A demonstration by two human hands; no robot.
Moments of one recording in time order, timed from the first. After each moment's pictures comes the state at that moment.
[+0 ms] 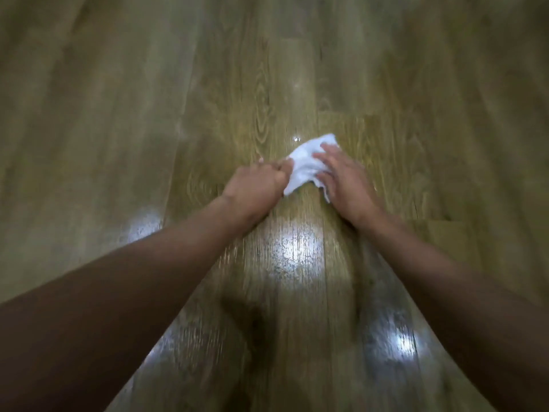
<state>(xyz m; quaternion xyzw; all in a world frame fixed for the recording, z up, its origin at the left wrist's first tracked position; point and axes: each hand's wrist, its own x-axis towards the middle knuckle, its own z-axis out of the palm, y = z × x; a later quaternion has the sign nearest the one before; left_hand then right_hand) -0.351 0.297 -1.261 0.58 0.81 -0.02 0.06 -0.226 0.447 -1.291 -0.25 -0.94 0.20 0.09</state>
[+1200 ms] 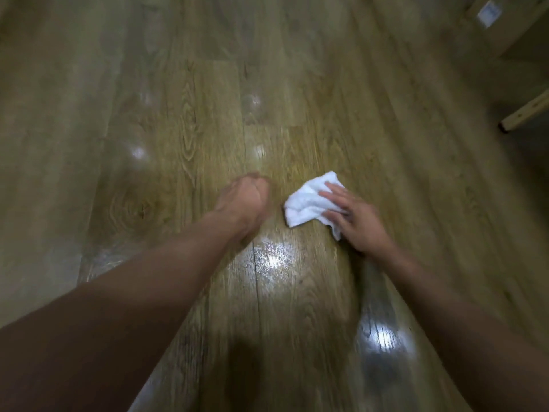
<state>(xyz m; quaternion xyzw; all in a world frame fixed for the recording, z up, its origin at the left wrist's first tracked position) -0.277 0.365 -1.245 0.46 0.85 0.15 0.21 -0.078 0.501 -1.272 -0.29 -0.91 0.28 0.08</state>
